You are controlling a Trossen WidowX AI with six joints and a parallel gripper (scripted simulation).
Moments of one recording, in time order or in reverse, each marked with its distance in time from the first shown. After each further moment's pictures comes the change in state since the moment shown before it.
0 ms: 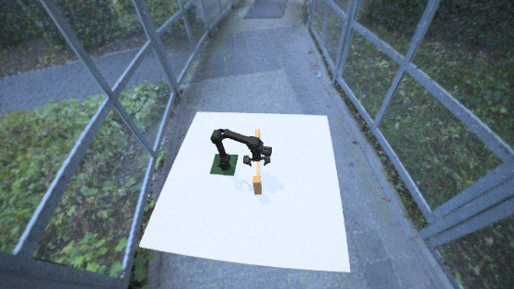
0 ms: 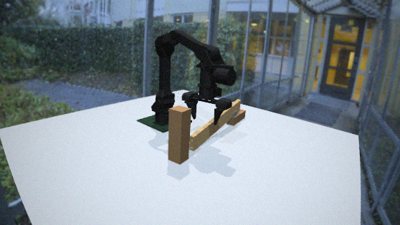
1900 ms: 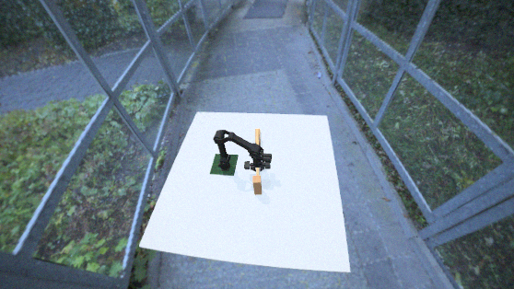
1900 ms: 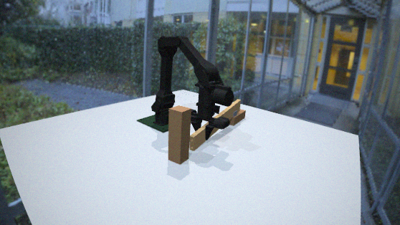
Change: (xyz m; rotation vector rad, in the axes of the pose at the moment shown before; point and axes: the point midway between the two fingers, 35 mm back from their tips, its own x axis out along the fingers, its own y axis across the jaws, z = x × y) arm 0.071 0.002 -0.001 -0.004 -0.001 0.005
